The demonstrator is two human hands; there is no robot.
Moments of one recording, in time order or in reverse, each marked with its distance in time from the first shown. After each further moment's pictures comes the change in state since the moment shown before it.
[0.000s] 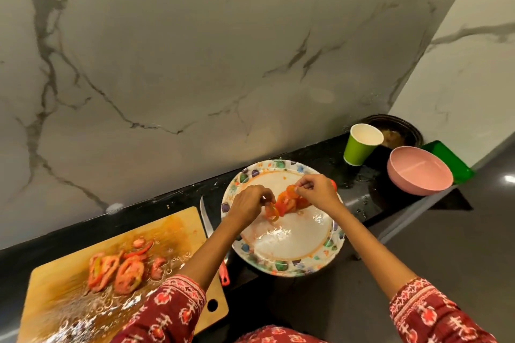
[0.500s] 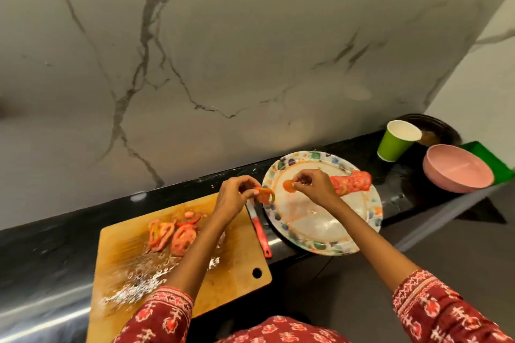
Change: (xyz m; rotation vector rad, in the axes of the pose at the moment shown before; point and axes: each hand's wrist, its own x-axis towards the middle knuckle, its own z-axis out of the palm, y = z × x) left_hand -0.097 -0.067 -0.064 -0.358 0.275 -0.171; right_hand -0.037 -0.071 0.064 0.019 -0.062 -0.188
